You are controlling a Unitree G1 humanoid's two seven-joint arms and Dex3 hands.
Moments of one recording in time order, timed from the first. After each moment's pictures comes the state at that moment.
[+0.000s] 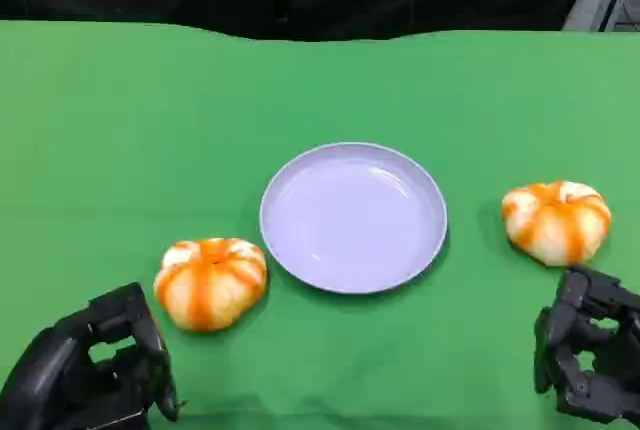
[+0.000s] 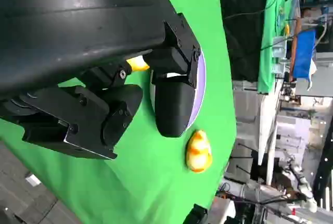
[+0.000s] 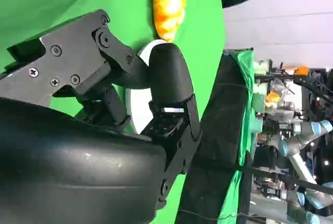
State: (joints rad) left arm 0.24 0.16 0.14 -0.07 -0.37 -0.02 -0.54; right arm 0.16 -0.09 -0.07 0.11 0.23 -0.38 0.42
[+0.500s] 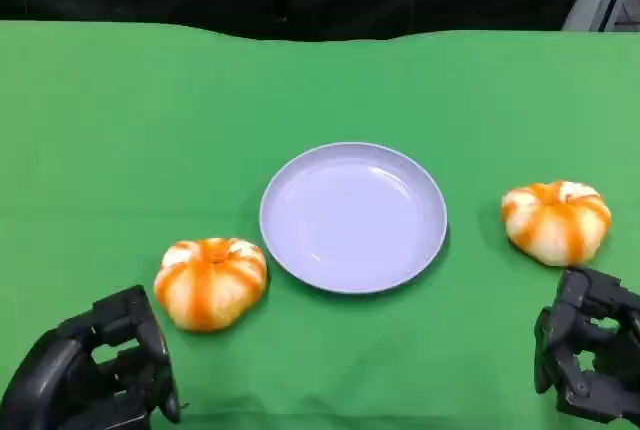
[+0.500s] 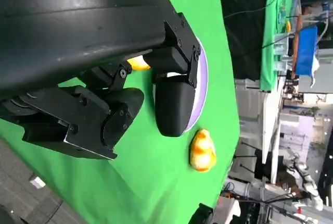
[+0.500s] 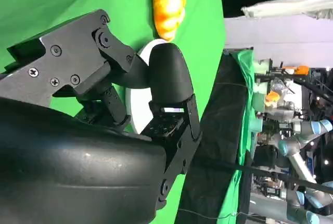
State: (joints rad) left arm 0.24 0.16 0.13 -0.06 -0.35 -0.05 -0.54; right arm 0.16 -0.09 -0.07 0.11 0.22 -0.38 0.42
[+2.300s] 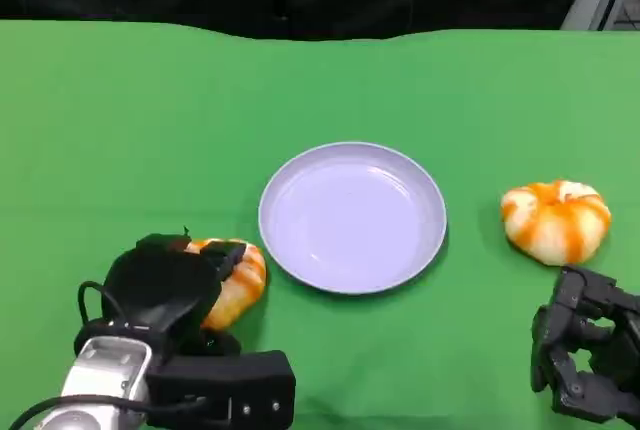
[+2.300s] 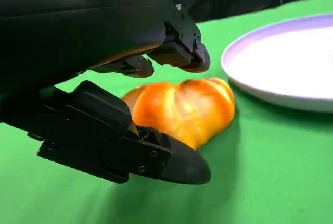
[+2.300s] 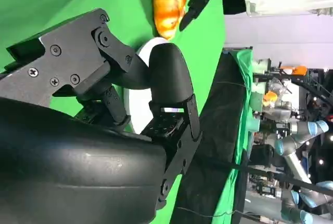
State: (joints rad) left arm -0.18 0.26 -0.35 0.23 1.08 0.06 0.03; right arm 0.16 -0.09 -0.06 0.13 0.21 -0.43 0.40
